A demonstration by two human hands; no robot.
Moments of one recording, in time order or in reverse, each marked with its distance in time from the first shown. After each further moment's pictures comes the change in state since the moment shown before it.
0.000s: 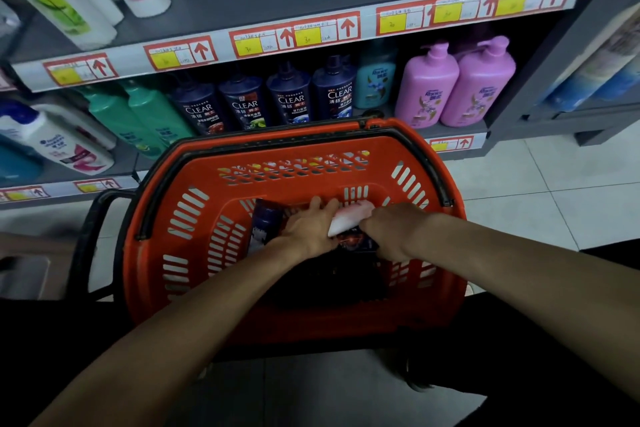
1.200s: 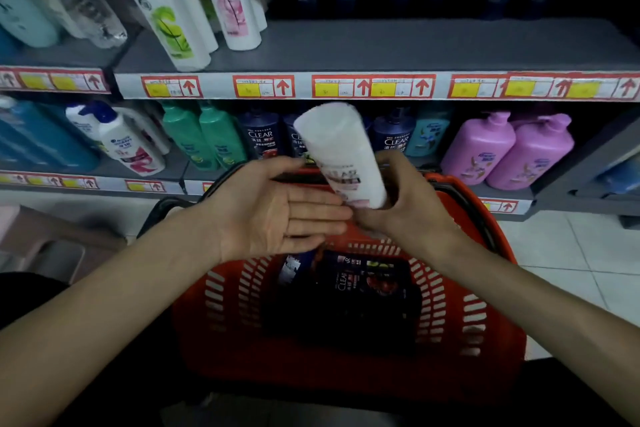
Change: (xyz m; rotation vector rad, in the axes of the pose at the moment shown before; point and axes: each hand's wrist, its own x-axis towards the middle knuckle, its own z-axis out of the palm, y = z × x) left_hand -0.145 -0.038 -0.207 -1.697 -0.223 -0.382; right_hand -0.027 -0.041 -0.087 1.148 0.918 -0.292
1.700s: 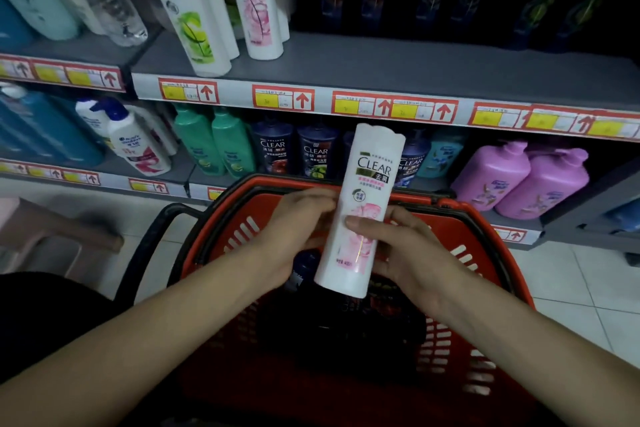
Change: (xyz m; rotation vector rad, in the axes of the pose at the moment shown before) left_hand 0.036 -0.023 0.016 0.190 0.283 0.383; right_hand 0.001 -0.012 0.027 0.761 -0.086 0.561
